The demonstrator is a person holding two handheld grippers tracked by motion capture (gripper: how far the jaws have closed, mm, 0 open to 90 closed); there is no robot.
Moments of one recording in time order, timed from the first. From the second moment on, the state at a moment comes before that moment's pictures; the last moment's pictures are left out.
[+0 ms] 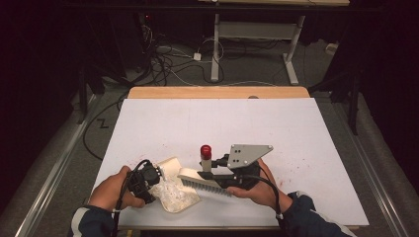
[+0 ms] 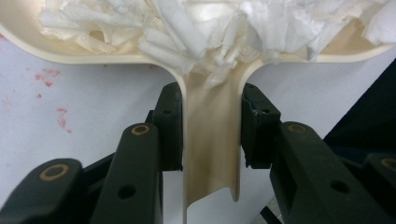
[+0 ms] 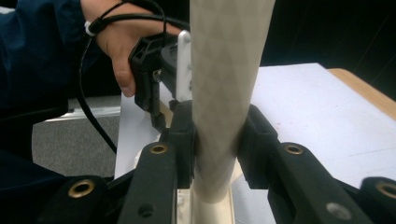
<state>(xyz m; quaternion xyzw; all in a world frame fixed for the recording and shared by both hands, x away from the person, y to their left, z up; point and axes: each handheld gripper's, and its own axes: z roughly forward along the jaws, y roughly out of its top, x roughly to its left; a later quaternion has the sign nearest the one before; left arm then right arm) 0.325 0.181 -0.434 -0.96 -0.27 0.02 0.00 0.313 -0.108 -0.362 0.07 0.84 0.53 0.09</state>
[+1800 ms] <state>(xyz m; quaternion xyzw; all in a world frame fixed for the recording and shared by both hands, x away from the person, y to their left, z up) 0.321 0.192 -0.433 -0.95 -0.31 0.02 -0.02 0.319 -0.136 -0.368 0.14 0.84 0.51 0.14</state>
